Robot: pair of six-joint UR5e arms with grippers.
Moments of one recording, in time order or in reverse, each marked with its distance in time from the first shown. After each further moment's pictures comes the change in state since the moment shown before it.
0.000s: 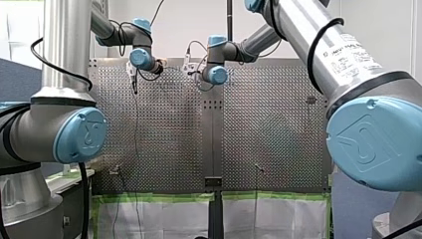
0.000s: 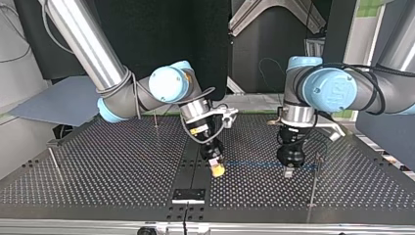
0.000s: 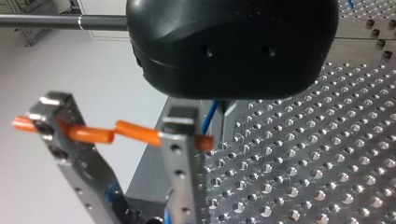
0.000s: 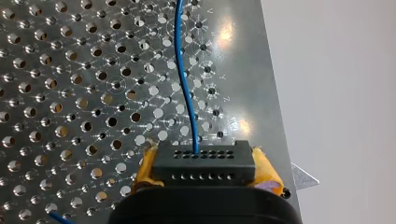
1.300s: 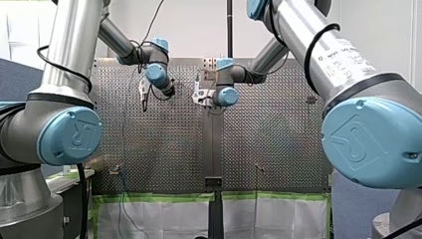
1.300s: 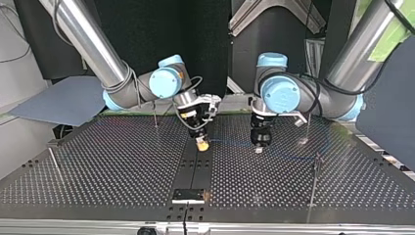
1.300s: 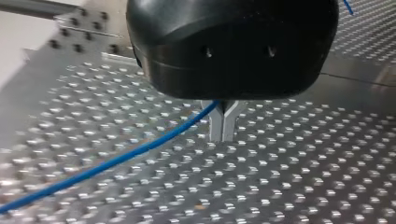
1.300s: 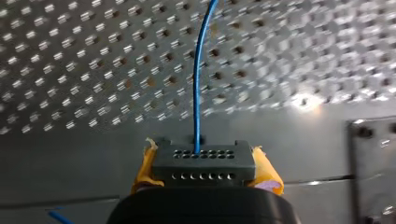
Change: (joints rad) left arm -0.141 -0.159 -0.002 -0.066 -0.147 0.060; right arm -0.059 0.032 0.195 0.000 0.016 -0.033
